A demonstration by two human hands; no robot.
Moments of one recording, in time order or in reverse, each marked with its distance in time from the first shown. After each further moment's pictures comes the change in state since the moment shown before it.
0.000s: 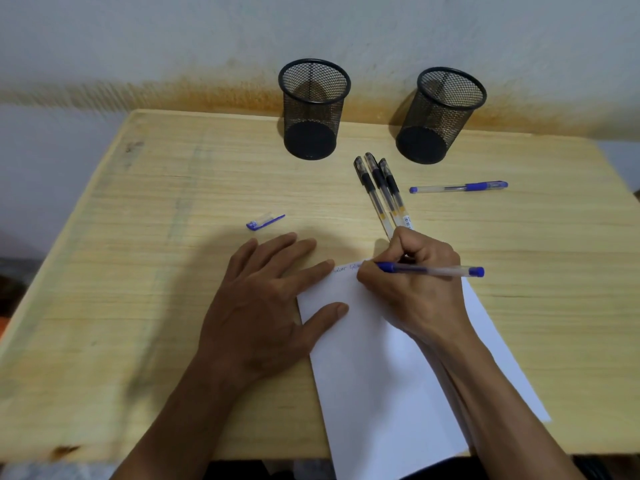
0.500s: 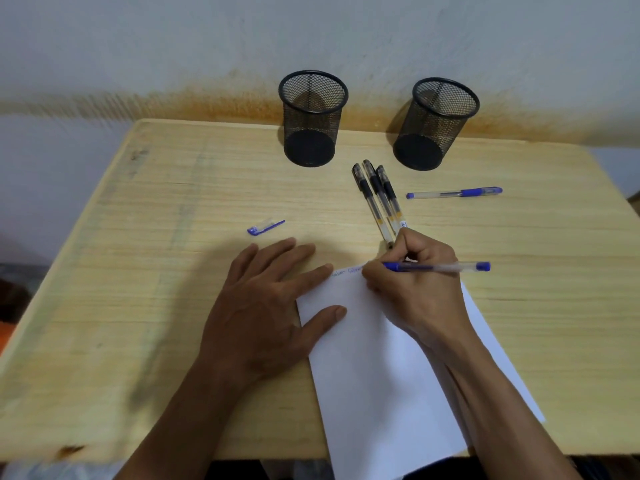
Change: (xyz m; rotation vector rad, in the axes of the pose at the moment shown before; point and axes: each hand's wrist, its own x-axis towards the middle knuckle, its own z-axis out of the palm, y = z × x) left_hand 0.001 0.001 0.000 0.012 0.027 0.020; right_hand 0.004 -0.001 -0.003 0.098 0.025 0.071
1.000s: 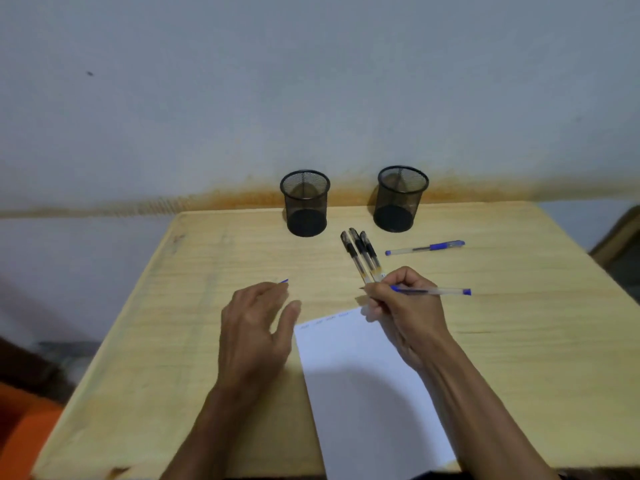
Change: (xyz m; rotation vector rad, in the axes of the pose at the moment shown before) left_hand 0.007 0.001 -0.007 -0.129 0.448 -0.155; right_hand -0.001 -0.028 -0.019 0.640 0.028 0.239
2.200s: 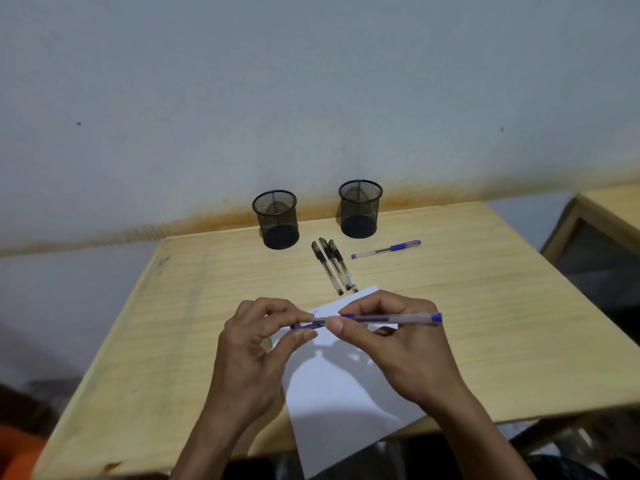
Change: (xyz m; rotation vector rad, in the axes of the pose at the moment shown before) left_hand -0.023 0.090 -0.052 -0.398 -0.121 0.062; right_hand -0.108 -0.050 -0.025 -0.554 -0.134 -0.360
